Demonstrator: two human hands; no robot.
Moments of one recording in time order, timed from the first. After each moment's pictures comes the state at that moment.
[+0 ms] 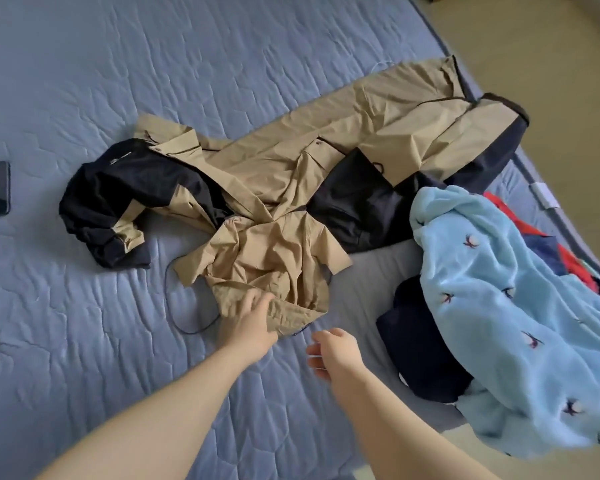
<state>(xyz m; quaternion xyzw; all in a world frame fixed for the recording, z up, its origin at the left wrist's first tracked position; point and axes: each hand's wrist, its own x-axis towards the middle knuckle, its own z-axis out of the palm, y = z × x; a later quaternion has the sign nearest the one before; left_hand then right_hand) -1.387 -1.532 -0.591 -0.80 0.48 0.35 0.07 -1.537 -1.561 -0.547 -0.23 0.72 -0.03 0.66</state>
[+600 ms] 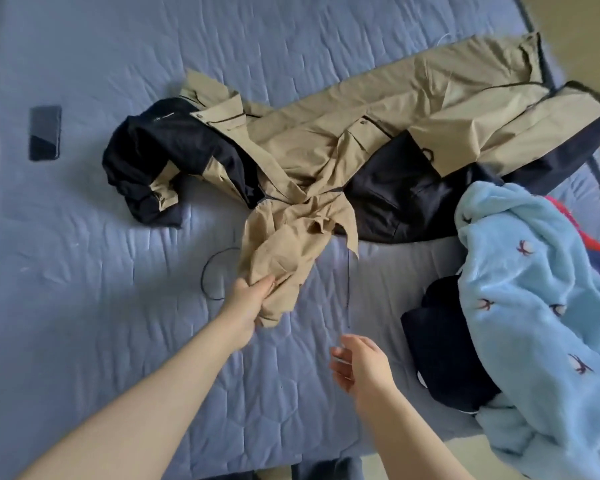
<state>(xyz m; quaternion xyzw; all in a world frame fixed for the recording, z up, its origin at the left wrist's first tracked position) -1.382 -1.526 -0.580 -0.77 -0.03 0.49 -0.41 -1.559 -1.540 -0.570 -0.13 0.72 -0.06 0.68</state>
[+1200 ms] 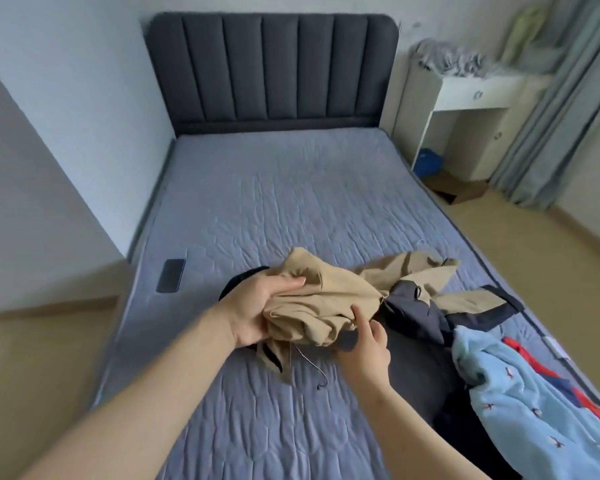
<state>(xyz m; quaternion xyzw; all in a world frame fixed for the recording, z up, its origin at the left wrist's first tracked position) -1.257 -1.429 -0.219 -0.48 0.19 0.67 -0.53 -1.414 -1.481 -0.322 -0.67 0.60 -0.13 0.42</state>
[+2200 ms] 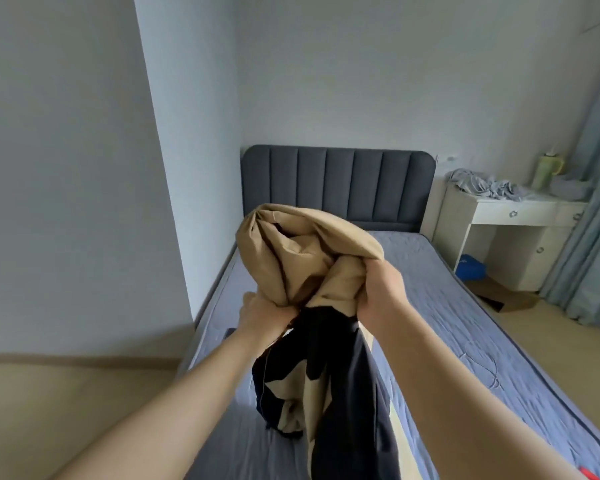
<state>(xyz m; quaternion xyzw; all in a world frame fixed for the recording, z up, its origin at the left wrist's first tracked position) -1.179 -1.326 -0.151 -0.80 0.27 0.20 -0.49 -1.306 -1.412 -0.080 -0.42 0.37 -0.40 0.73</state>
